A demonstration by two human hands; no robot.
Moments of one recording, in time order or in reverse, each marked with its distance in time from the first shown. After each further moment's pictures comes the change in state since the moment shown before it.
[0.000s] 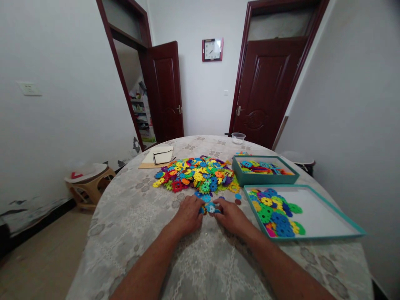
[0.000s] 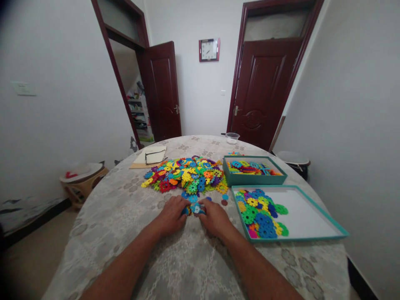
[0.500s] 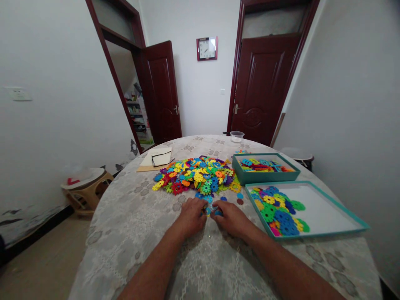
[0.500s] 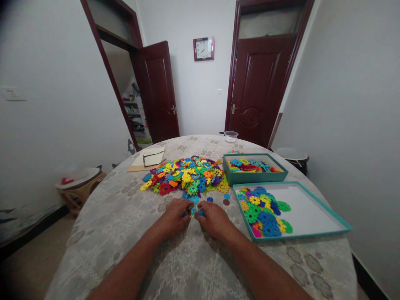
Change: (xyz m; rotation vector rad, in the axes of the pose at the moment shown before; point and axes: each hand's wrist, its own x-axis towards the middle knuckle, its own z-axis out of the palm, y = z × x) left_hand 0.007 0.004 -0.006 -0.074 -0.137 -0.116; right_hand 0.004 -0.002 0.008 -0.072 0.001 -0.035
